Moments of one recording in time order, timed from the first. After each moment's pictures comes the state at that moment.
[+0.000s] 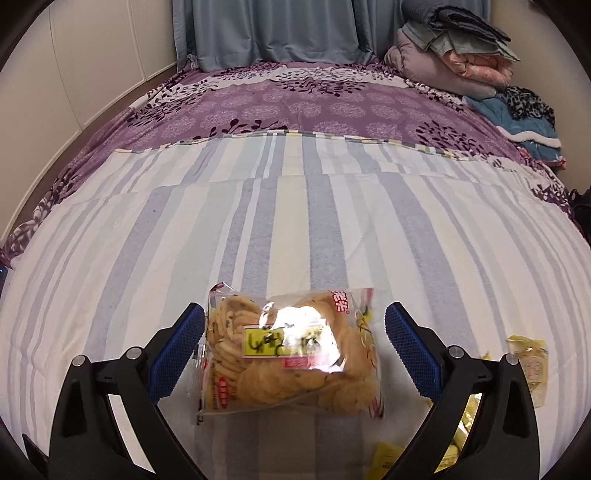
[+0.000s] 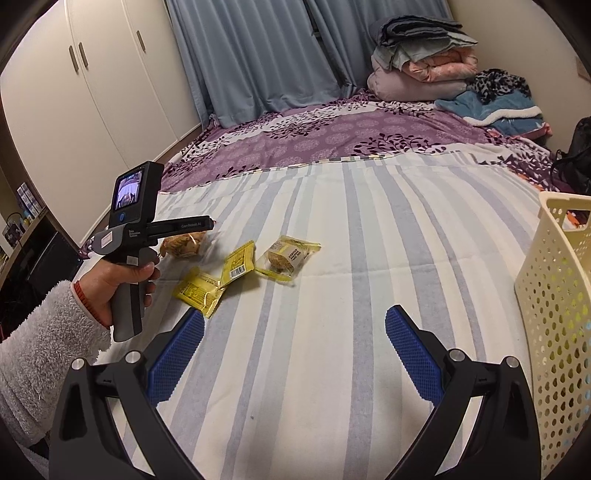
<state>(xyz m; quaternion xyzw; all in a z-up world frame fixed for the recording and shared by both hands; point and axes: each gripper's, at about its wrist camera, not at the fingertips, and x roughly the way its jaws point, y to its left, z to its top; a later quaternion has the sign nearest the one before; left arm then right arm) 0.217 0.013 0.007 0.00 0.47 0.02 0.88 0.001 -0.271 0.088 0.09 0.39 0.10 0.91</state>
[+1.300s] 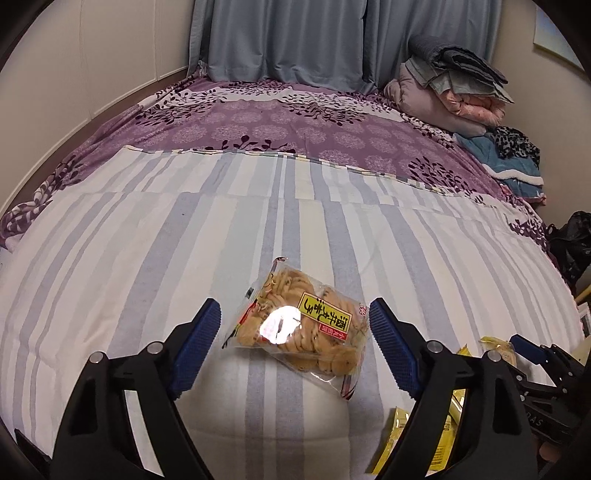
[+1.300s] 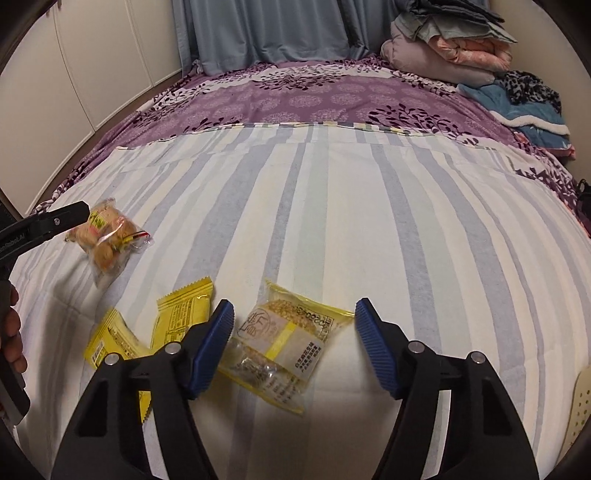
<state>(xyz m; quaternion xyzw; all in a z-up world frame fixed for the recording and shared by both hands) 0.187 0.061 0.036 -0.07 0.43 -0.01 0.90 0.148 -0.207 0.015 0.01 0.47 0.07 0.88</state>
